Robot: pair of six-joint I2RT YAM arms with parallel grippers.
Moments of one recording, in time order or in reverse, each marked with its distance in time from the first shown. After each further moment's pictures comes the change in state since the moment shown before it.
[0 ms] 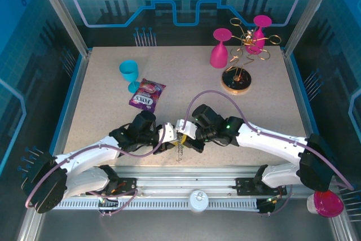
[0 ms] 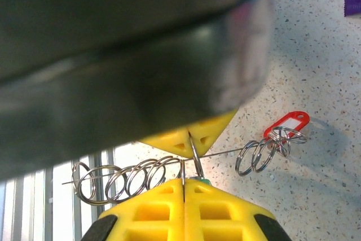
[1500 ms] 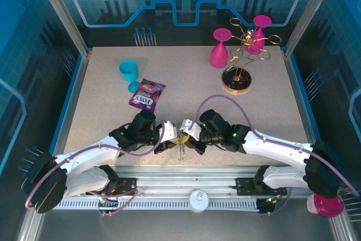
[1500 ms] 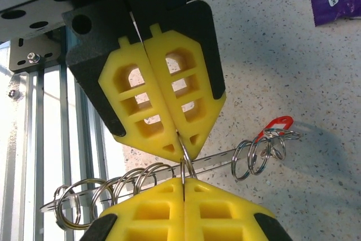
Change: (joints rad) left arm 0.000 0.000 0.000 0.038 0.019 -0.044; right arm -0.009 -0.098 -0.169 0.225 0.013 0.111
